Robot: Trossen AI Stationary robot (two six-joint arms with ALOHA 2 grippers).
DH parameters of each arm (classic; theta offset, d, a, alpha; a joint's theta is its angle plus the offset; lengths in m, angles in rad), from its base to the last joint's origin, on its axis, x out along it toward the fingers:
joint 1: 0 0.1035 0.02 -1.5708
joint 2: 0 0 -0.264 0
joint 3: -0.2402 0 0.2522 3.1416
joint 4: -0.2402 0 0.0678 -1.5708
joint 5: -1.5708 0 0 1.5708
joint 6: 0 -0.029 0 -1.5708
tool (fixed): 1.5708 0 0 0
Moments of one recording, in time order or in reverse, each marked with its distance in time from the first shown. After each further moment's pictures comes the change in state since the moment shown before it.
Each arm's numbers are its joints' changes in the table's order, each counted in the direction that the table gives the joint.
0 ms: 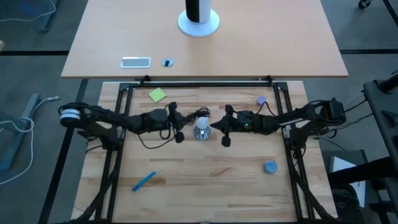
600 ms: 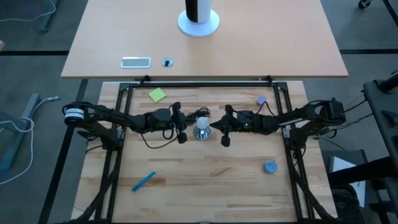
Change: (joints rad) left arm 0.001 0.054 -0.053 0.004 -0.039 -0.022; right arm -0.002 0.001 -0.003 0.008 0.004 -0.043
